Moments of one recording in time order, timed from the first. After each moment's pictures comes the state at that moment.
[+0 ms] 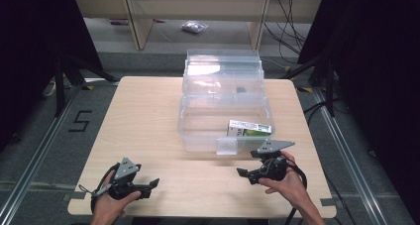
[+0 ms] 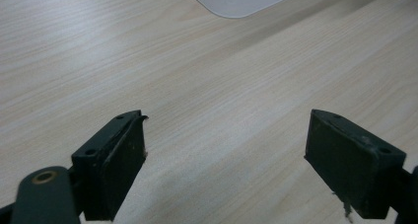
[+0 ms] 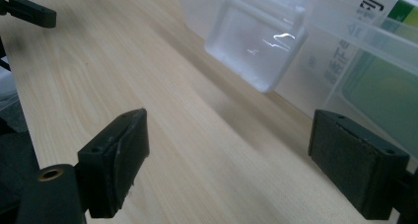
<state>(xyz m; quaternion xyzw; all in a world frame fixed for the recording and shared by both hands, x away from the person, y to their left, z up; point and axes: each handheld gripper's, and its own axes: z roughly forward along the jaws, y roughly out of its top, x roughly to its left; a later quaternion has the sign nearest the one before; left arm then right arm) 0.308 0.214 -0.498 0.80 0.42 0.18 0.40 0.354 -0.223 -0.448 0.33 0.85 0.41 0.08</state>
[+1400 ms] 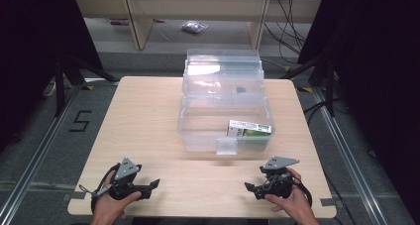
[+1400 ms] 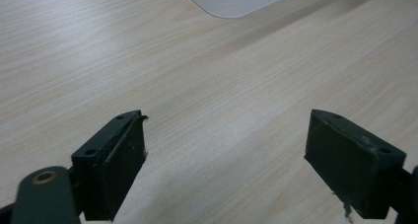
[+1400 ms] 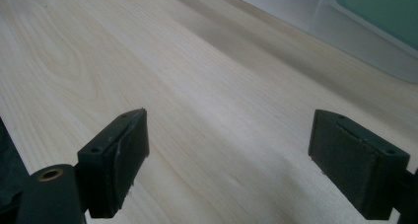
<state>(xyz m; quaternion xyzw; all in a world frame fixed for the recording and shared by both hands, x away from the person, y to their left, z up) 0.307 0.213 -0.499 0.80 0.41 0.17 0.40 0.323 -0.242 -0.485 0.38 0.84 0.37 0.10</state>
